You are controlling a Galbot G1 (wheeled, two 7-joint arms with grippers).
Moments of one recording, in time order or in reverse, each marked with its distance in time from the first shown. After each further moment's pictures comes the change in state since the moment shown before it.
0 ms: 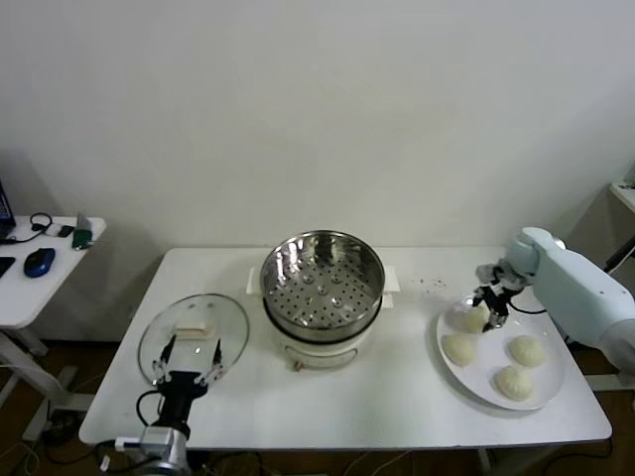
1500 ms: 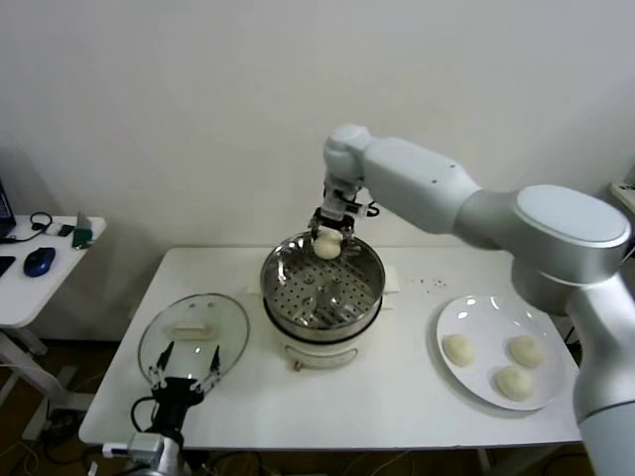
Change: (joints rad) left arm 0.059 0.047 0.001 -0.071 -0.078 0.052 0.008; right arm 0.432 0.587 -0.417 0.017 0.017 0.484 0.046
